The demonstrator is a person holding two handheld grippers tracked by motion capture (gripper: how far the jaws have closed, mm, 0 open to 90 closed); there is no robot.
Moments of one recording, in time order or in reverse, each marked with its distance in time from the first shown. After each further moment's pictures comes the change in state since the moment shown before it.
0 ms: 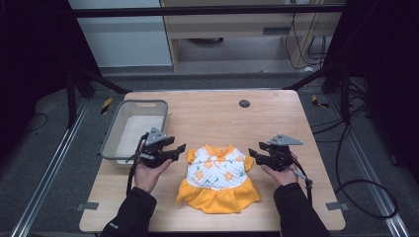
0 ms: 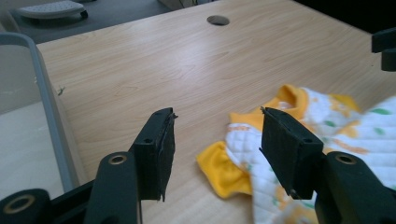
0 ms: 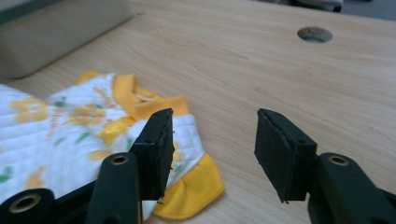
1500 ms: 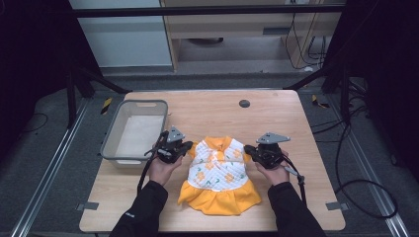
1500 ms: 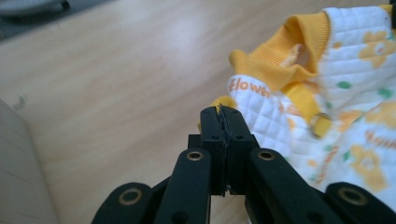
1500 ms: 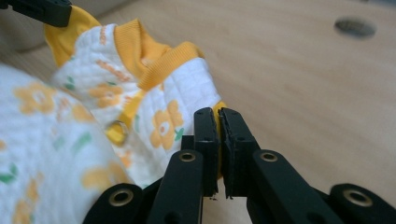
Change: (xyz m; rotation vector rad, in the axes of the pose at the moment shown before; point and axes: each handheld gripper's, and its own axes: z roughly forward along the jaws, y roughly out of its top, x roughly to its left) left arm -0.011 0.002 0.045 0.109 -0.023 0.115; right arm 0.017 0.012 0.014 0.041 0.053 -0.094
